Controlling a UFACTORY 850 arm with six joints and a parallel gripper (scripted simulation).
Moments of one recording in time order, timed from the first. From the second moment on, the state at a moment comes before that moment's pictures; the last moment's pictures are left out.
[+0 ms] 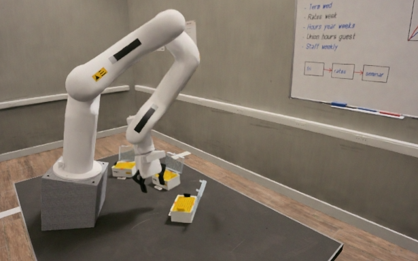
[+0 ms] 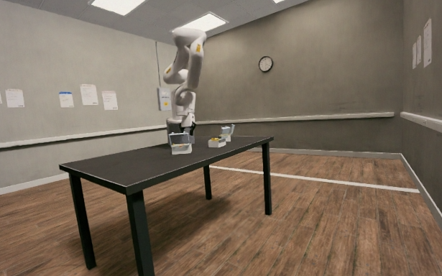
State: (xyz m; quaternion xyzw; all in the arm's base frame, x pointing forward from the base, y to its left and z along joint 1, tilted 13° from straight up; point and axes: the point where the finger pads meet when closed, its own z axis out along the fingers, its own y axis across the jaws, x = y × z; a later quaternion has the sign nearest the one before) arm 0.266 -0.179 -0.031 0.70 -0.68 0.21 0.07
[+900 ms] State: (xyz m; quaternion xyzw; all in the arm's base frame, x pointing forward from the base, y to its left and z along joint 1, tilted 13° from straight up) arm 0.257 -0.151 0.042 0.74 -0.63 0.21 0.07
